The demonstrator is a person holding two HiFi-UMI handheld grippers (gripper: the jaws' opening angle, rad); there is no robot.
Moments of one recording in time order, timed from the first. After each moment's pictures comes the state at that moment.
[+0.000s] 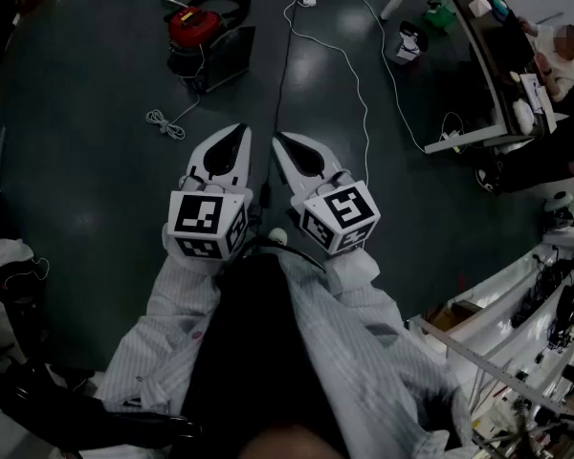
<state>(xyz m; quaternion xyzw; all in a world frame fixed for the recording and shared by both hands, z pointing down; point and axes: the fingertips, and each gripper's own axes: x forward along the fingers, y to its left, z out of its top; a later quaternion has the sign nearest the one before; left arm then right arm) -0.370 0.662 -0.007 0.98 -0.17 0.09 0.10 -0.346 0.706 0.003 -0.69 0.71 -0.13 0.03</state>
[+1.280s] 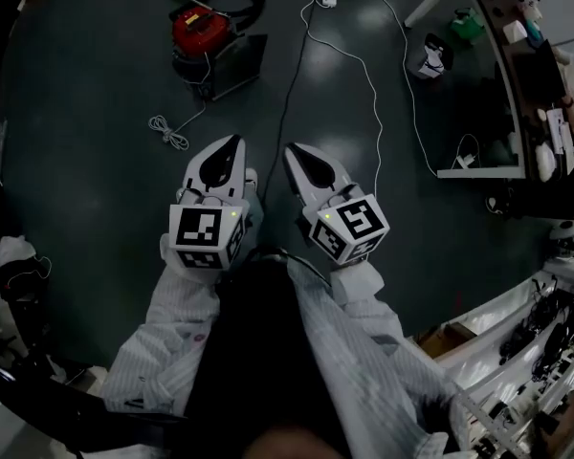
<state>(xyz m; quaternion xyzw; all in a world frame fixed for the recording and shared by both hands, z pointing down) -0.282 0.531 0.056 0.96 -0.22 0.14 0.10 -0.232 0.593 0.064 -0.68 0.71 -0.19 0.05</state>
